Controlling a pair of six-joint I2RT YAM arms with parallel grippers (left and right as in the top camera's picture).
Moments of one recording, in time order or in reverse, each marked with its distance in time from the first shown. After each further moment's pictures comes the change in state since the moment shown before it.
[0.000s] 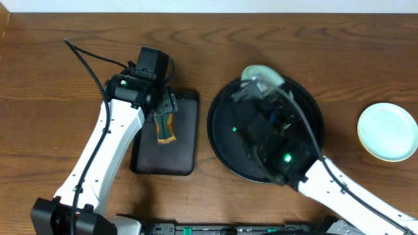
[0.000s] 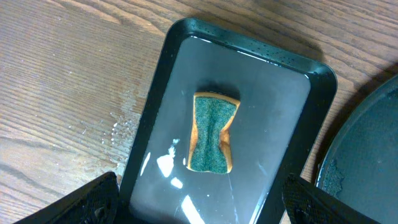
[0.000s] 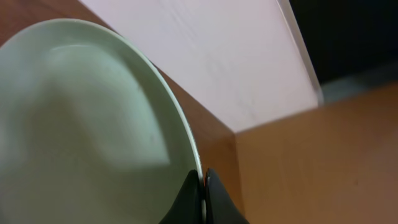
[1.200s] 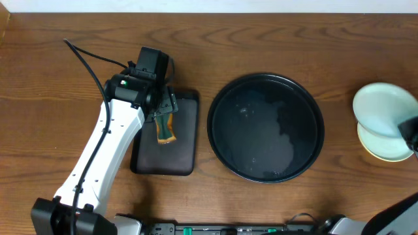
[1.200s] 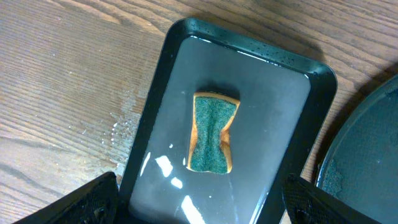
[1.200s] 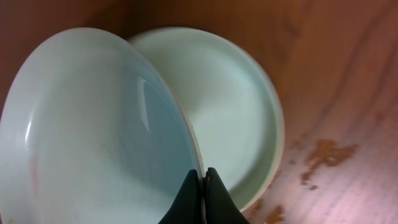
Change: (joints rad) left arm 0.000 0.000 0.000 0.000 0.000 0.000; right arm -1.571 0.193 0.001 -0.216 -1.160 0.807
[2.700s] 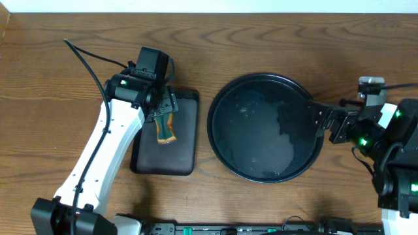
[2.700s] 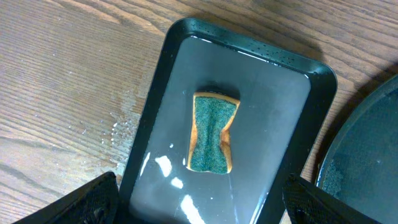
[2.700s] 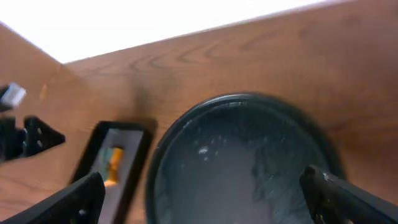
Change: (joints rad) left arm 0.000 0.000 0.000 0.000 0.000 0.000; right arm 0.618 -0.617 -0.001 -0.116 -0.509 -0.312
